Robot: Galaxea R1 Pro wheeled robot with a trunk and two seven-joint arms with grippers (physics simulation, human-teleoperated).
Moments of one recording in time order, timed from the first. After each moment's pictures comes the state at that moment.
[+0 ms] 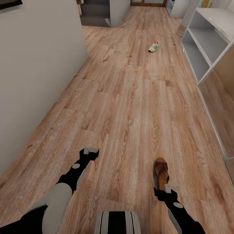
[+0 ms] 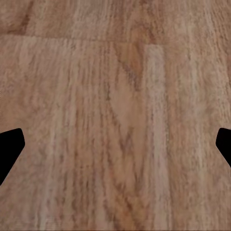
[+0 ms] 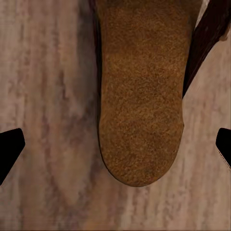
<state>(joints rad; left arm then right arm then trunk) -0.85 -0.12 0.33 -0.40 -0.42 -0.22 -0.12 -0.43 -0.06 -0.03 -0.61 -0.04 0.02 -0.06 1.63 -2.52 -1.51</state>
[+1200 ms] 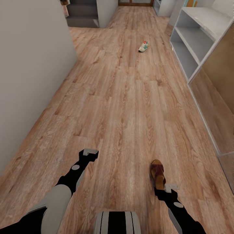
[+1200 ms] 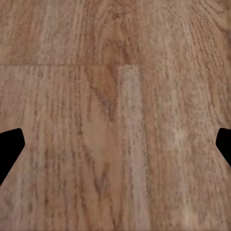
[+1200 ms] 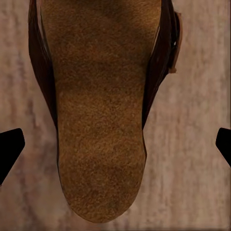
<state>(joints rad) -0.83 -0.12 0.32 -0.41 -0.42 -0.22 -0.11 -0.43 -0.06 -0.03 -0.61 -0.04 0.02 -0.06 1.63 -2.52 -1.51</state>
